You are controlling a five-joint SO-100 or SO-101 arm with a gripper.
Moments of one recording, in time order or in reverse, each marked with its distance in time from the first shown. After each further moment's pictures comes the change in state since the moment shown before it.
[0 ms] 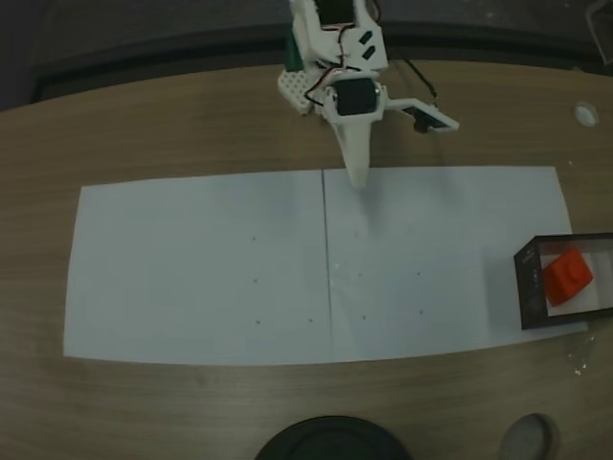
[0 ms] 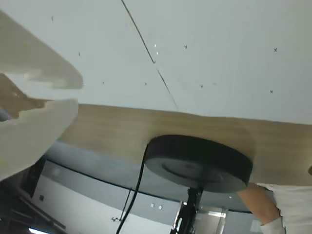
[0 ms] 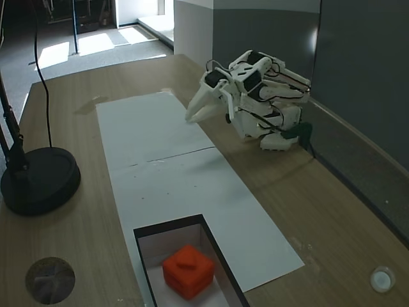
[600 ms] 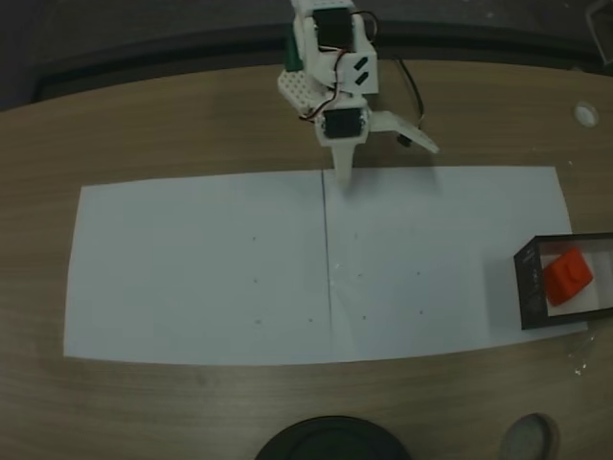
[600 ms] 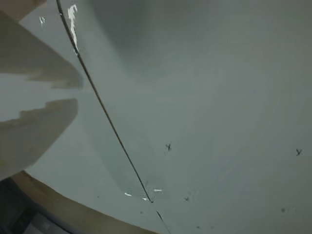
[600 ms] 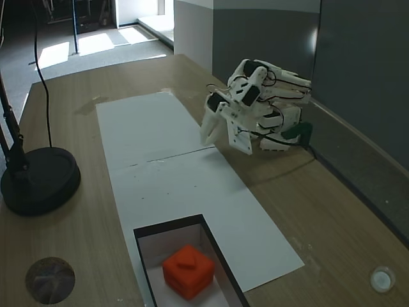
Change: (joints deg) arm 1.2 0.0 5.0 16.3 2.5
